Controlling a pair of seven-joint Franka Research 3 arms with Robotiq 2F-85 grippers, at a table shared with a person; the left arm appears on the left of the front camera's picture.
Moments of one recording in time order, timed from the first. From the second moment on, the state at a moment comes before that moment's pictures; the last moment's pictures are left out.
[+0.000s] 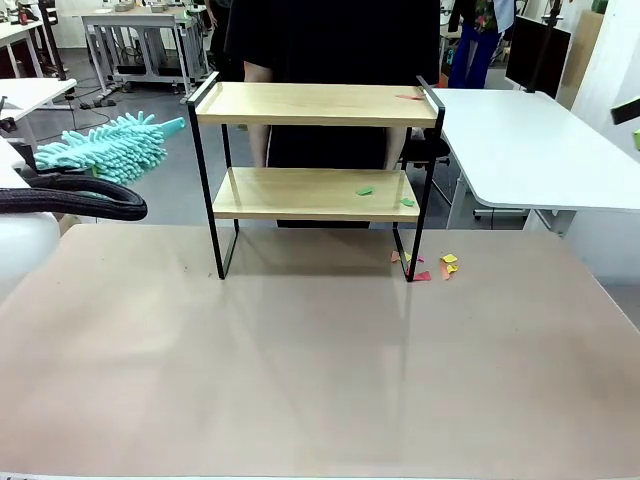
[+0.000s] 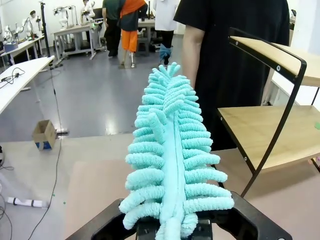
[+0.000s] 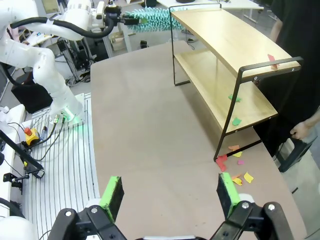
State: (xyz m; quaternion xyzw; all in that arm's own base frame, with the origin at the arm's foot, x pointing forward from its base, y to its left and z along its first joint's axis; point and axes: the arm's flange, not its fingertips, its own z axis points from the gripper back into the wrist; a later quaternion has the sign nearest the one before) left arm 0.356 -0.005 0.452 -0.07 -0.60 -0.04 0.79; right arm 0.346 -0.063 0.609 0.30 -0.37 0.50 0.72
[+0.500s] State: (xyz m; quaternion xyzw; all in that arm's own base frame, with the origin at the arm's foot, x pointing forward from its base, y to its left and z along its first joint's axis) left arm 0.357 -0.006 0.451 -0.07 -0.60 -0.04 0.80; right arm 0.346 -0.063 0.609 0.30 -0.37 0.50 0.72
